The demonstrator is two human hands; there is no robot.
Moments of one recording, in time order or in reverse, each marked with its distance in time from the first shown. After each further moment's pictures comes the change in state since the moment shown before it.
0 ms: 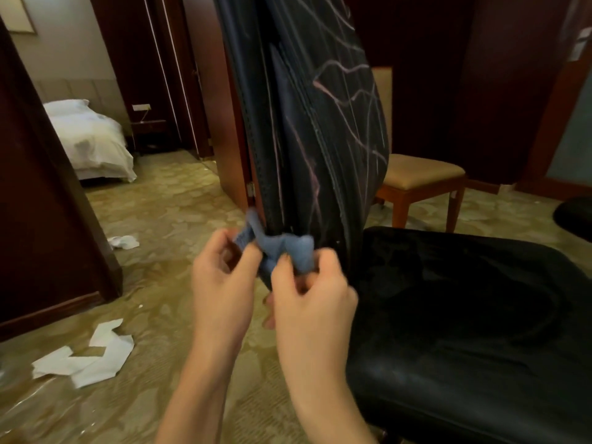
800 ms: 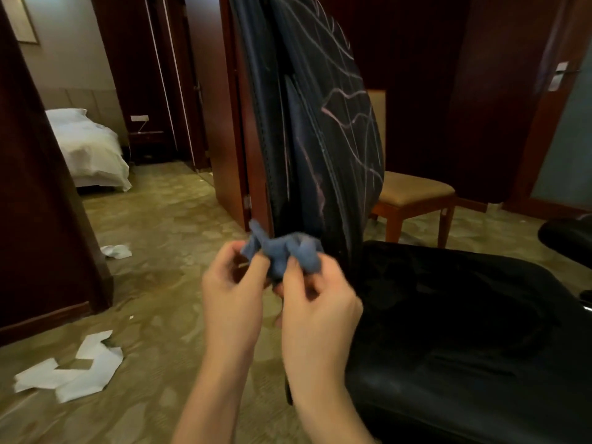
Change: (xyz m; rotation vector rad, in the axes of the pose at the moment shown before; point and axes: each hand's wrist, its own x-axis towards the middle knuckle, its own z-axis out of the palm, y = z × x) left_hand -0.008 0.013 0.001 -0.058 0.024 -0.043; right_hand 0.001 0.004 0.010 -0.003 0.165 -0.139
